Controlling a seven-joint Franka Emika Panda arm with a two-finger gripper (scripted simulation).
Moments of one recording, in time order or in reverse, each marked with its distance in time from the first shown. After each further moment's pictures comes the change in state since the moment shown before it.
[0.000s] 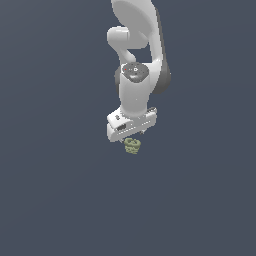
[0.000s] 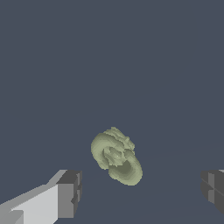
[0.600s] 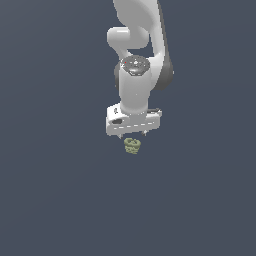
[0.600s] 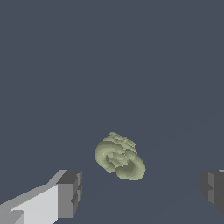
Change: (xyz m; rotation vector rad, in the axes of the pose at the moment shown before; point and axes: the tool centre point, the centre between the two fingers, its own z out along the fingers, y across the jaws) arm 0.006 0.002 -0.019 0.004 0.006 0.293
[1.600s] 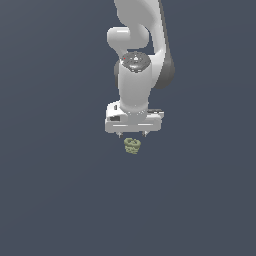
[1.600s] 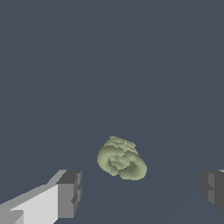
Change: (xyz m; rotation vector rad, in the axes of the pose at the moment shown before) arm 0.005 0.001 -0.010 0.001 0.013 0.130
